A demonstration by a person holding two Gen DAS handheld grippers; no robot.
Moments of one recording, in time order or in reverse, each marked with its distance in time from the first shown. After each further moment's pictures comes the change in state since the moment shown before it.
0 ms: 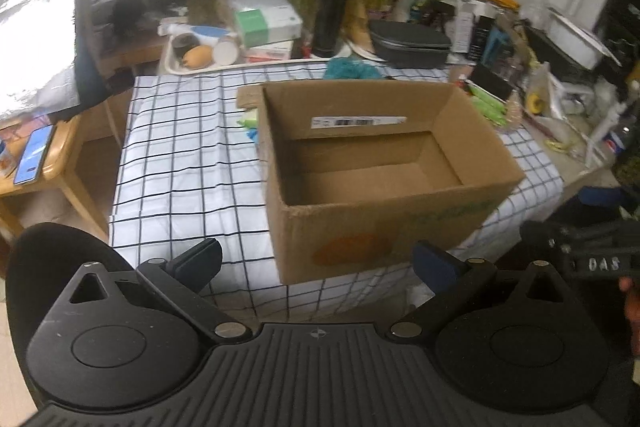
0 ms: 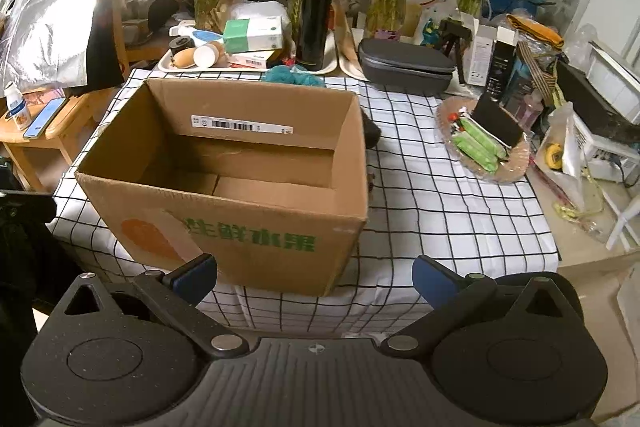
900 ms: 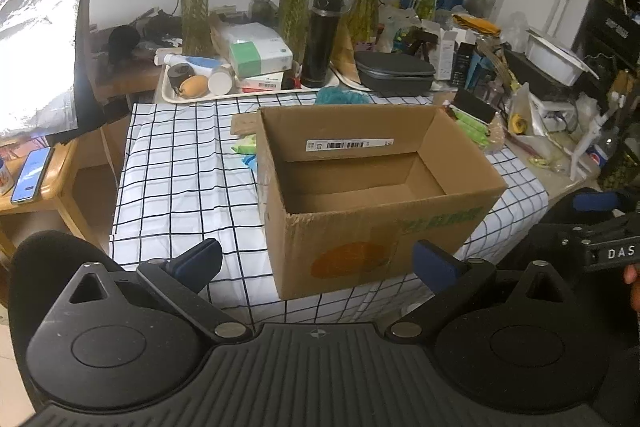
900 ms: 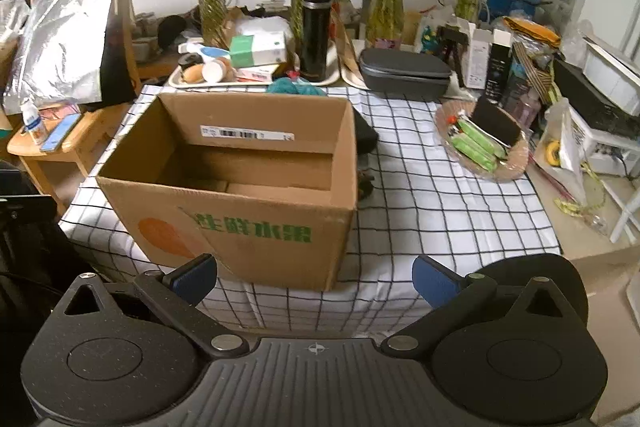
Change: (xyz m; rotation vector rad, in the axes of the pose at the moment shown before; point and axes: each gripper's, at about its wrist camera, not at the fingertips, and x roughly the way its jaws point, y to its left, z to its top) left arm -0.016 0.010 -0.015 0.008 -0.118 -0.041; right arm -0.023 -0.012 -0.012 0.023 -0.042 0.073
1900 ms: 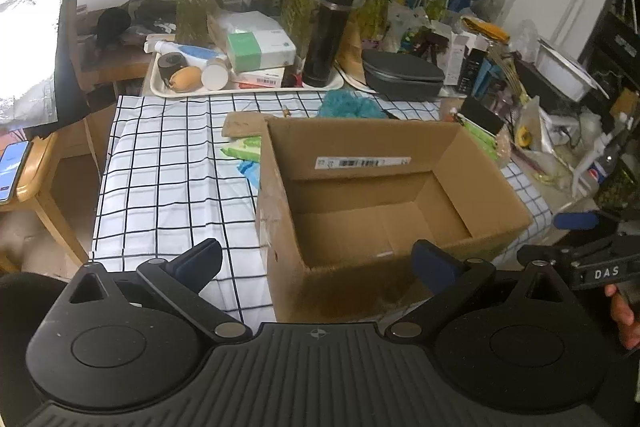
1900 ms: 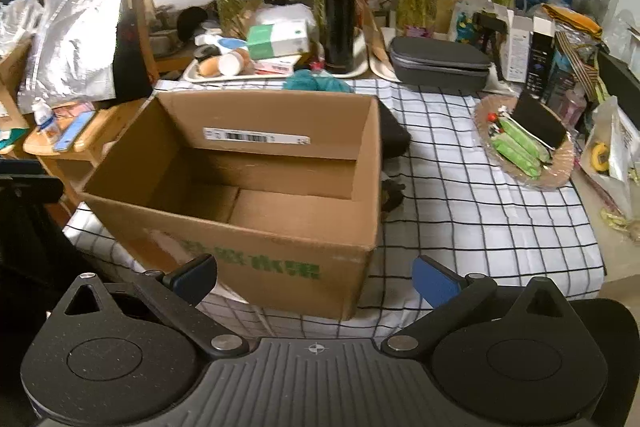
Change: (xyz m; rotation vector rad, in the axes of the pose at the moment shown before) left arm 0.044 0.024 0.027 -0.049 0.031 -0.039; right arm 0.063 -0.018 0.024 -0.006 0.043 0.079
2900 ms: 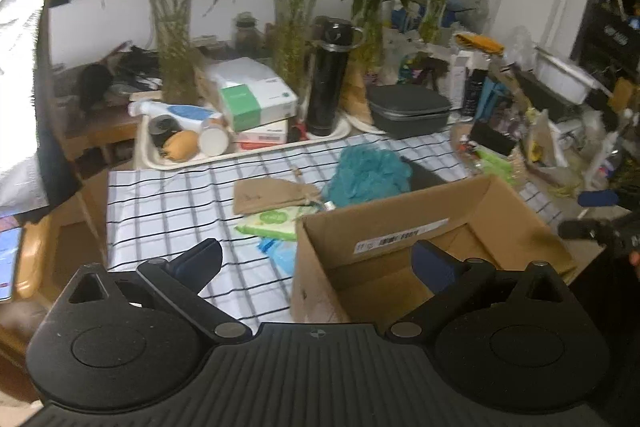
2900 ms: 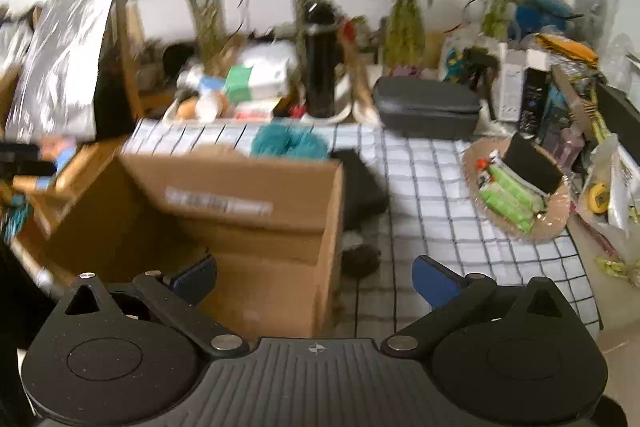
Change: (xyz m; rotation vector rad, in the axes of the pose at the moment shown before) left arm 0.034 0.030 0.059 0.130 -0.091 -0.033; right arm 0.020 -0.038 0.045 0.031 -0.147 0.003
